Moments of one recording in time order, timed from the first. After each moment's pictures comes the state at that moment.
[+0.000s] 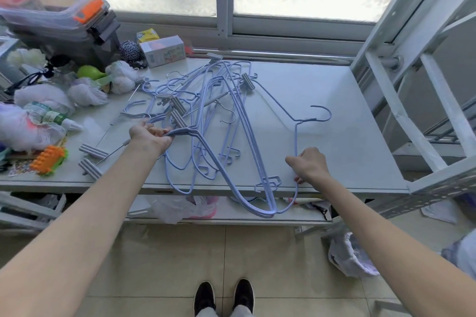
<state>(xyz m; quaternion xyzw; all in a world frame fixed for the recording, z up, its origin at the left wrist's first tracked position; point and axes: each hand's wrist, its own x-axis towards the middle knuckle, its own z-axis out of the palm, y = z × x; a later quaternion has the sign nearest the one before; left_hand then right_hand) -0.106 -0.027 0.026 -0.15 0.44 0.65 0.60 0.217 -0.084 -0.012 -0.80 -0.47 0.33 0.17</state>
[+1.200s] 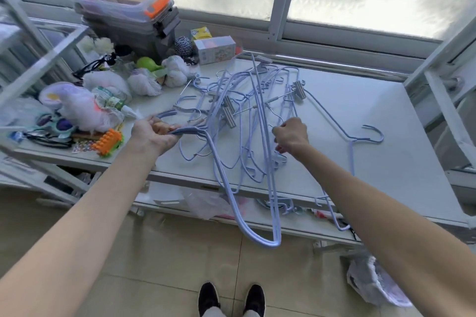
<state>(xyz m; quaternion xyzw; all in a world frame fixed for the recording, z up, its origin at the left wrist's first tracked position) -0.210 -0.057 0.041 -0.16 0.39 0.67 0.61 0.067 -0.007 0.008 -0.73 -0.53 0.37 0.22</state>
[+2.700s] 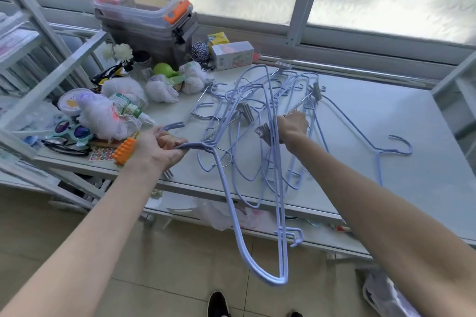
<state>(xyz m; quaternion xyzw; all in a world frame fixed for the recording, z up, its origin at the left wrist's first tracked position) -0.239 -0.063 0.038 -0.16 0.40 0.65 0.63 0.008 0.042 -0.001 -0.76 -0.44 0.37 0.30</state>
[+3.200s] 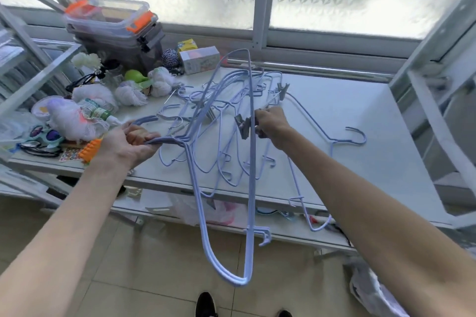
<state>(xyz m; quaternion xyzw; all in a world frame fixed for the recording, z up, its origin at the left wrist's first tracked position) -0.175 -0.085 0.070 -0.13 0.36 0.68 0.63 0.089 0.014 0.036 -0.61 -0.45 0.55 0.34</state>
